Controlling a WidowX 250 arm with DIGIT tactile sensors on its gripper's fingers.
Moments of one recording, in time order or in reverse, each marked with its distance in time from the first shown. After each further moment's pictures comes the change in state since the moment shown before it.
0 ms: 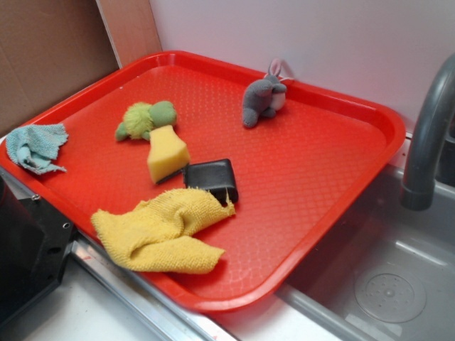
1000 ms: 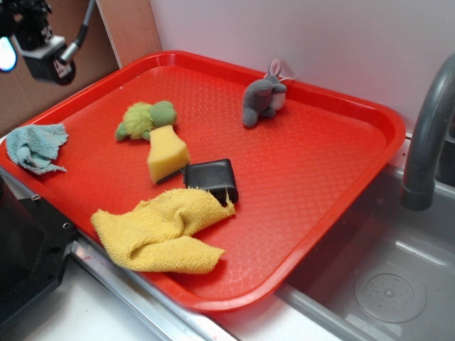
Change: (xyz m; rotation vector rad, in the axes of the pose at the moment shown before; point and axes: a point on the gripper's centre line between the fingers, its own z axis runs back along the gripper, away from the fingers) arm -0.003 0.086 -0.111 0.138 0.038 0.417
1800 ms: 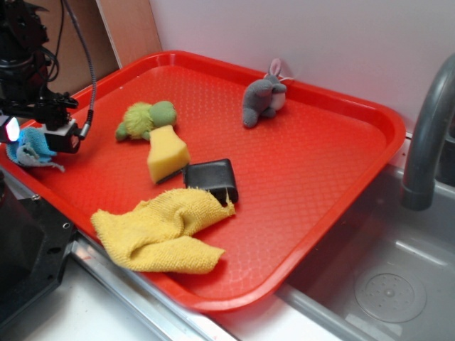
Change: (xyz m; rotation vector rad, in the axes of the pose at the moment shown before) arm 0.016 0.055 -0.101 0.185 0.071 0.213
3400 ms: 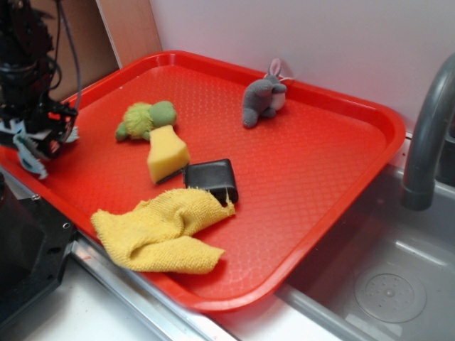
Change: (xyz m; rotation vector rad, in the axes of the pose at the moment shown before) arm -0.009 -0.022 0.018 0.000 0.032 -0.154
